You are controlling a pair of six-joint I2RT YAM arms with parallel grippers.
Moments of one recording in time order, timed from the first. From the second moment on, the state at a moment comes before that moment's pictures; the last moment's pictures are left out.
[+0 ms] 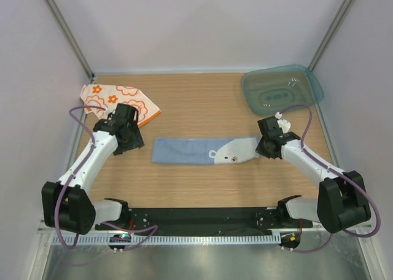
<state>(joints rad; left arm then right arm) -0.21 1.26 1.01 -0.92 -0.27 -0.54 0.29 1.26 0.69 -0.54 0.27 0.76</state>
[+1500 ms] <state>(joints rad) -0.21 1.10 1.00 -0.94 -0.29 -0.52 1.00 1.94 1.65 -0.65 0.24 0.64</state>
